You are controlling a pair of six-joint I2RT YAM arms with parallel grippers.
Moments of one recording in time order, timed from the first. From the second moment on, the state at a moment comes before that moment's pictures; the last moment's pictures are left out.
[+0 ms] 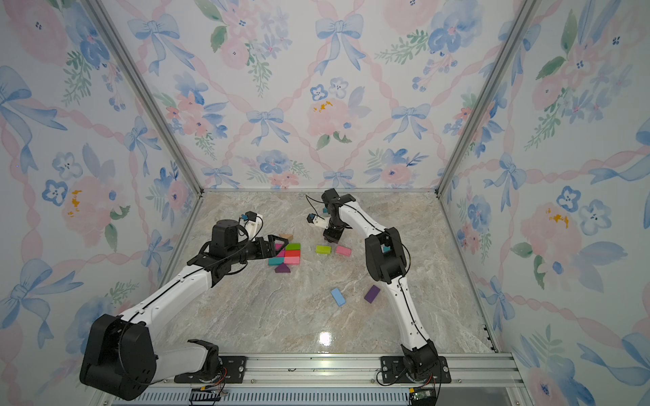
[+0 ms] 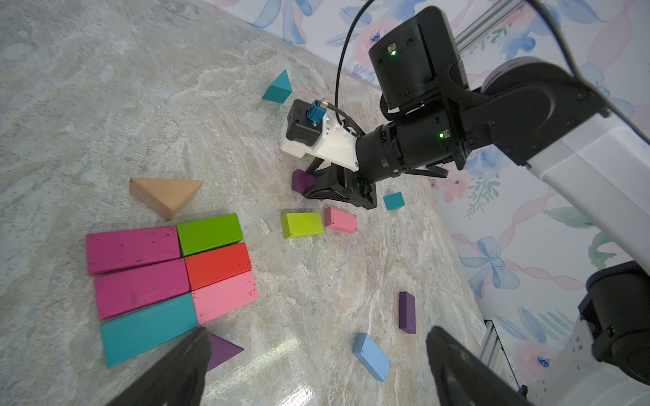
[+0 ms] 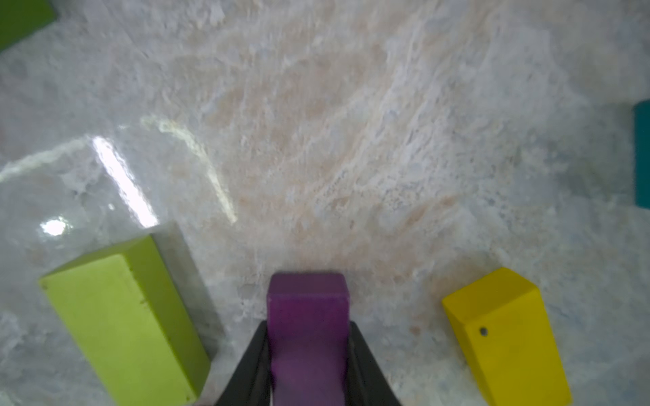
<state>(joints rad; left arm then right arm) -0.26 1.26 0.79 -0.10 0.51 -0.47 0.49 2.52 2.27 -1.10 -0.07 -0.75</state>
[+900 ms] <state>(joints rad) -0.23 1.24 0.78 -0.10 0.51 -0.47 0.50 2.51 2.26 -1.08 -0.14 -0.74</state>
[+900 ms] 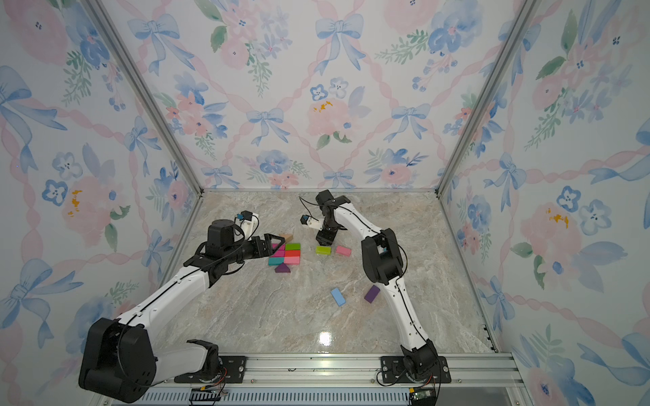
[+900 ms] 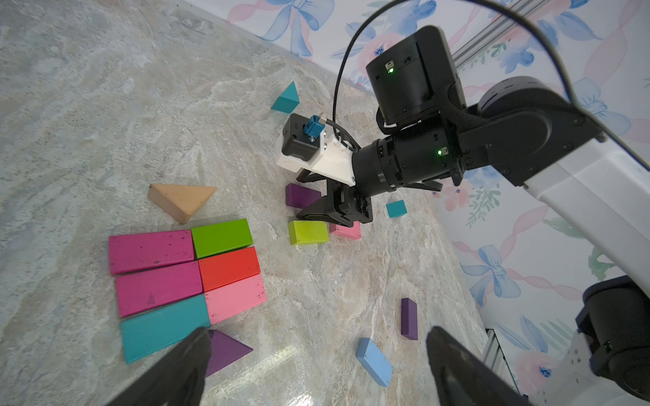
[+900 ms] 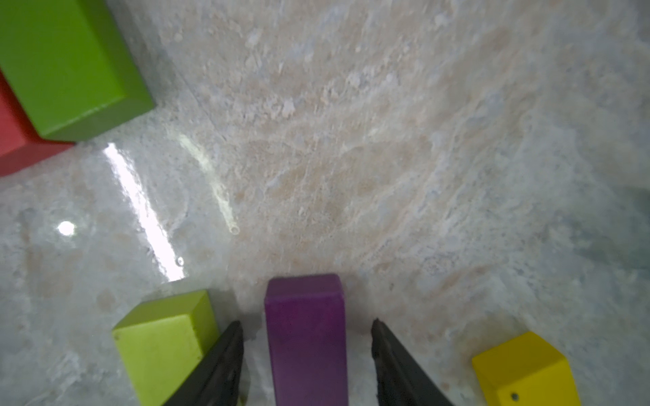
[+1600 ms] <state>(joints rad) -0.26 1.30 0.78 -0.10 0.49 -0.48 0.33 2.57 2.46 -0.98 -0.28 -0.57</state>
